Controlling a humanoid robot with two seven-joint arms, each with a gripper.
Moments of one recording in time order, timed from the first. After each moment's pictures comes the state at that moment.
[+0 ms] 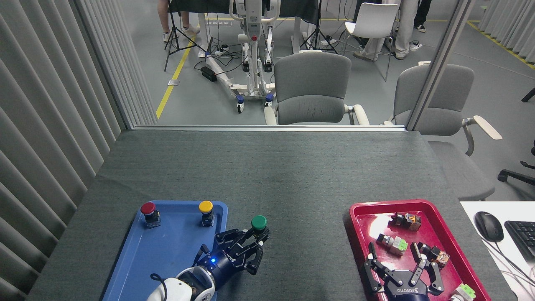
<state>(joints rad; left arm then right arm) -0.43 0.12 -0.63 -0.93 -1.22 -0.32 0.25 0.18 -0.04 -0.01 -1.62 1.45 0.00 -0.19</state>
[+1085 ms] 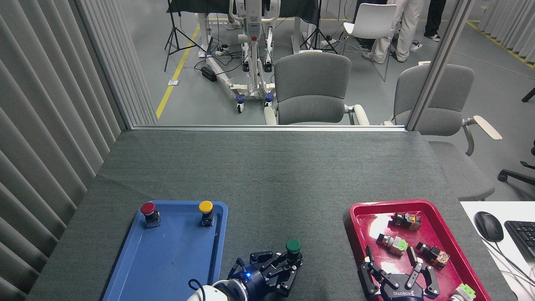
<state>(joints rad) -0.47 -0.06 -0.69 -0.71 -1.23 -0.40 0.19 0.18 -0.03 0.00 -1.59 1.45 0.01 -0.19</state>
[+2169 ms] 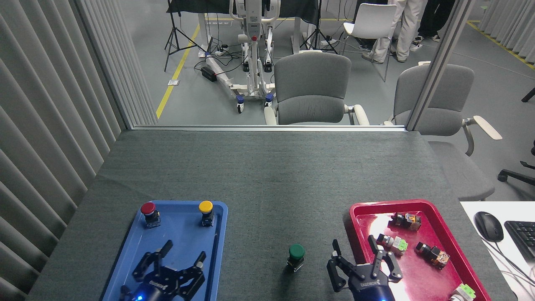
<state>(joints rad) 0.04 0.25 -0.19 -1.44 -1.23 -0.23 0.19 0.10 -0.04 0.18 -1.52 1.44 0.02 -0.21</state>
